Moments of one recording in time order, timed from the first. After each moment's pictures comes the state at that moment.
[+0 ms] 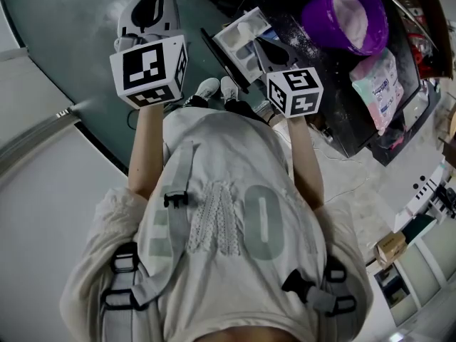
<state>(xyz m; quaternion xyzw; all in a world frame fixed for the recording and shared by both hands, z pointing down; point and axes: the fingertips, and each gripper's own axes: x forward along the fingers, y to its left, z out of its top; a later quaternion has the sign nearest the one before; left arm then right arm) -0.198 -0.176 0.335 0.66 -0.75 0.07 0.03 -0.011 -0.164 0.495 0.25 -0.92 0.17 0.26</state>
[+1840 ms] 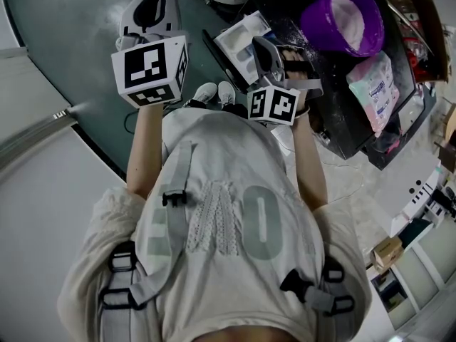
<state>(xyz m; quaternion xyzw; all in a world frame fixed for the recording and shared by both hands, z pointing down) -0.201 -0.167 0.324 0.66 -0.75 0.06 0.02 -0.027 -0.152 0.477 0.16 -0.79 -0.40 0.44</state>
